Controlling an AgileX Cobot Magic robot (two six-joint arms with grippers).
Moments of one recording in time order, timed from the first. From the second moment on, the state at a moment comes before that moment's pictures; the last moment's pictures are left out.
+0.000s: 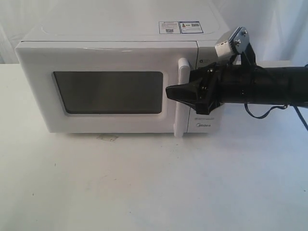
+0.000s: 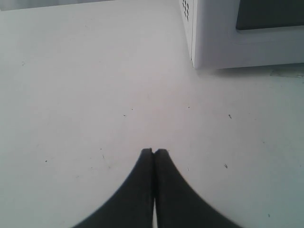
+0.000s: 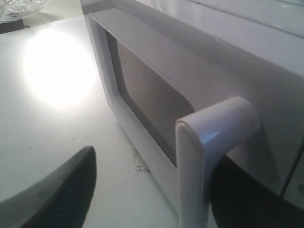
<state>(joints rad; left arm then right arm) 0.02 0.00 0.02 -0.15 0.42 0.21 0.05 1.69 -0.90 1.72 0.93 -2.10</state>
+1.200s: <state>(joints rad) 0.02 0.00 0.02 -0.15 0.42 0.21 0.08 1.67 -0.91 1.71 0.78 -1.94</state>
